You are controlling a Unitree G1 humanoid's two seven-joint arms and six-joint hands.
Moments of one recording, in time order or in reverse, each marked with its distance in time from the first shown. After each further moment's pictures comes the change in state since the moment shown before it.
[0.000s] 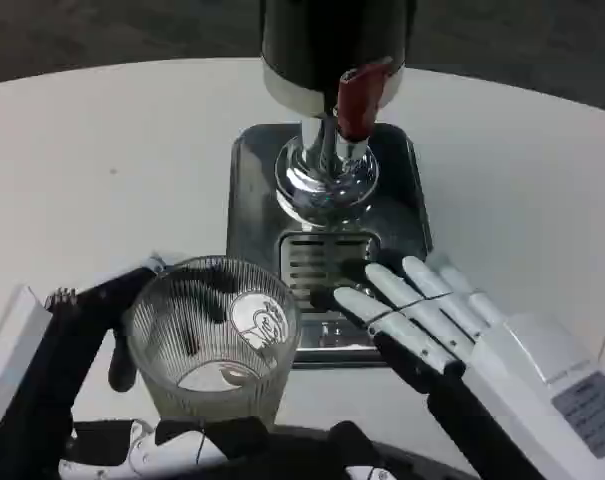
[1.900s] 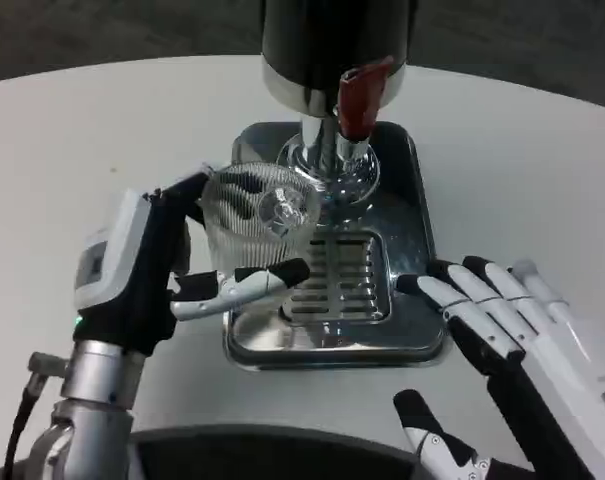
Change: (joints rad) left arm -0.670 -0.053 -0.195 0.804 0.365 0.044 0.419; right arm 0.094 0.157 -0.030 -0.001 -0.162 0.065 -0.037
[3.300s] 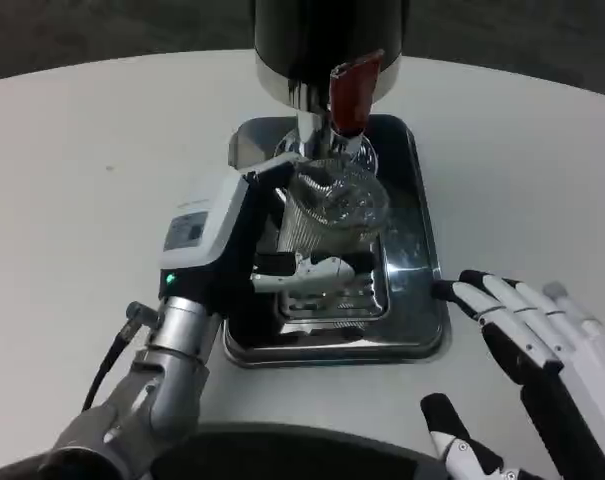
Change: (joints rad) left arm -0.380 0.008 -0.352 0.581 0.093 -0.029 0.356; right arm 0.096 0.041 -0.022 -0.039 0.026 -0.008 -0.029
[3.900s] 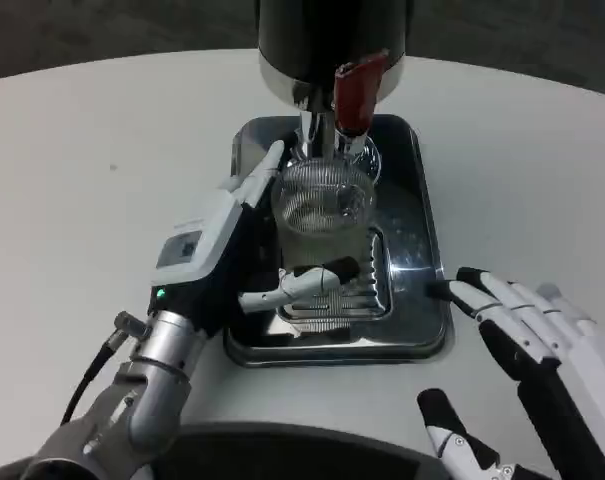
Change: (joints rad) left arm 0.025 0.032 0.004 0.027 -0.044 -0.026 -0.125; right arm -0.010 0.007 0.024 0.003 -0.003 0.021 0.001
